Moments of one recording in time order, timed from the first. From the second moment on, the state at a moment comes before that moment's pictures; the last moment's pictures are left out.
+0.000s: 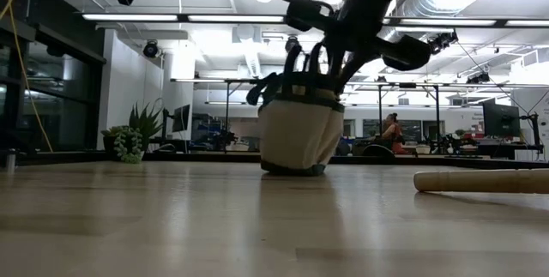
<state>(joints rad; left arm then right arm) -0.17 0.62 0.67 -0.16 -0.26 -0.39 0.07 1.71 1.30 -0.77 0.16 1.58</state>
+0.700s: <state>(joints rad) -0.17 0.62 0.67 -0.16 -0.24 -0.44 -0.02 1.54 1.30 -1.11 0.05 0.87</state>
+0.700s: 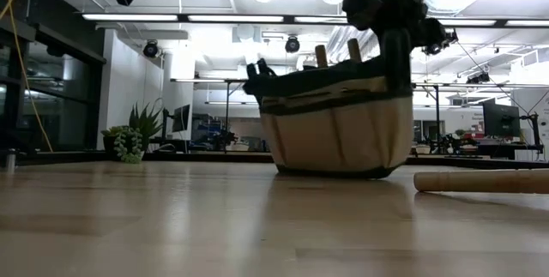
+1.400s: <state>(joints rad) -0.17 0.87 0.67 0.11 -0.25 -0.51 -0.35 1.54 1.30 -1.00 -0.04 0.07</state>
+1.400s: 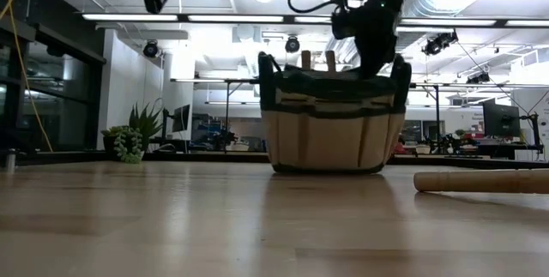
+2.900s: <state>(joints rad) -0.17 0.93 0.67 0.24 -0.36 -0.53 -0.51 1.60 1.30 -0.97 -0.08 0.21</state>
